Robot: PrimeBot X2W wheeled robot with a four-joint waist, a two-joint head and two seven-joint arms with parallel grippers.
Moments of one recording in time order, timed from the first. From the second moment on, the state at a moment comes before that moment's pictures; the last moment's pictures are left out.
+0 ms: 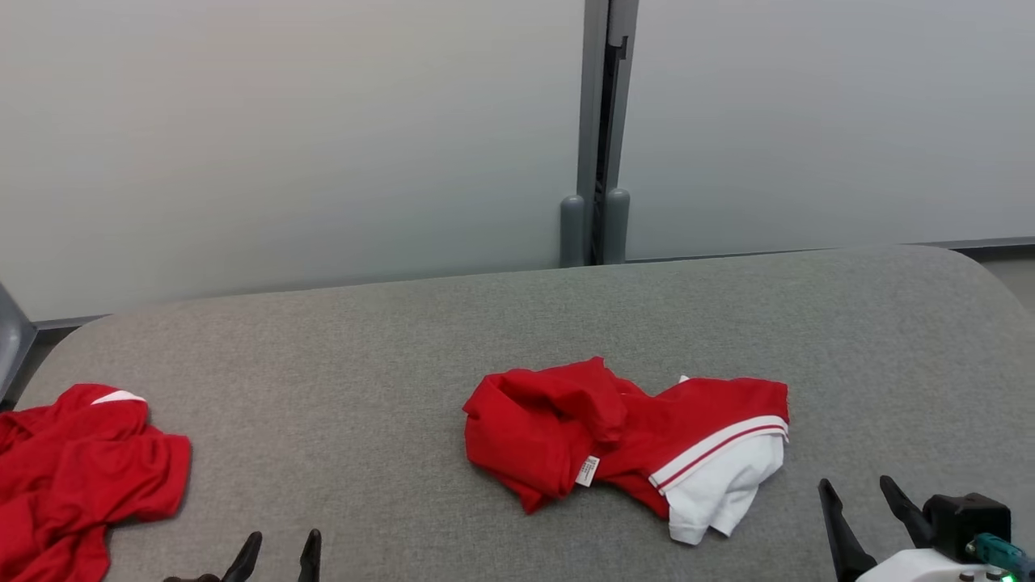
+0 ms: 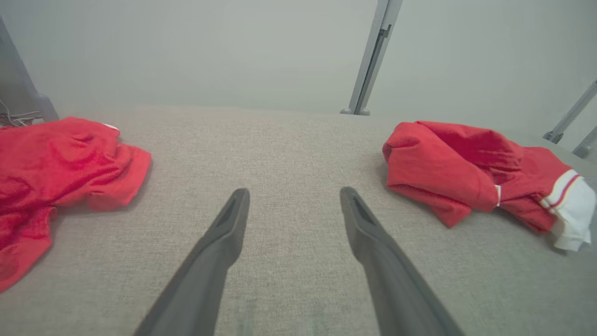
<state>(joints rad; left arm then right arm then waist) 0.21 0.23 -0.20 0.15 -0.45 0.06 -0.13 0.12 -0.05 -0.05 0.11 0.14 0.13 0.10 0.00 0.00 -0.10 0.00</state>
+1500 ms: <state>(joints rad) -0.49 0.05 -0.42 0.41 -0.56 0.06 -0.08 0.05 -0.05 0.01 0.14 0.17 0.13 0.07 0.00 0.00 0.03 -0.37</state>
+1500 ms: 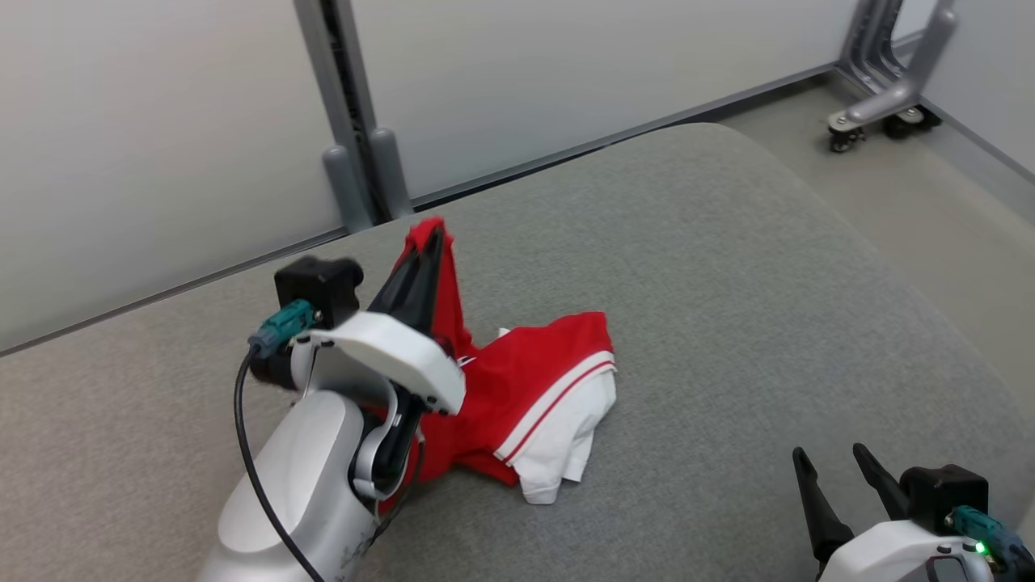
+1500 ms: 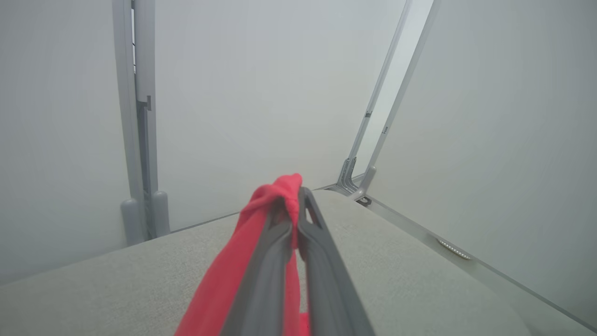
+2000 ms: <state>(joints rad) -0.13 0.16 -0.43 0.04 -0.61 0.19 0.05 -0.11 -0.05 0.07 0.10 0.17 0.13 0.19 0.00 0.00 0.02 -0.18</state>
